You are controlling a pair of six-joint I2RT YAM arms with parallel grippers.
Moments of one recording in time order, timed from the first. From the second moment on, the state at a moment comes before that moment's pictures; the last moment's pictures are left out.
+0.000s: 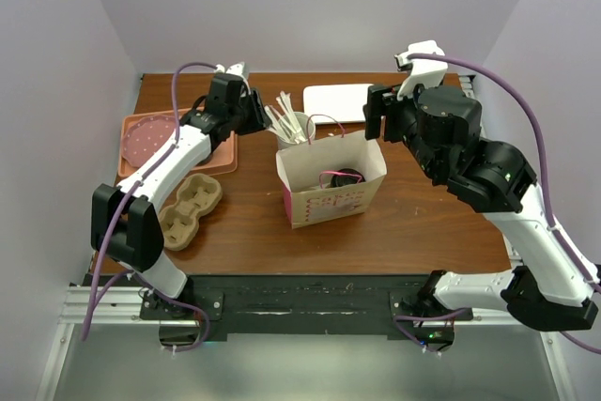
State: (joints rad) left arm -0.36 1.61 1.37 -0.40 0.04 -0.54; right arm 0.87 1.20 1.81 -0.86 0.63 0.15
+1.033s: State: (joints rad) left arm -0.36 1.61 1.35 -0.37 0.10 -0.58; right arm 0.87 1.20 1.80 -0.86 0.64 0.14
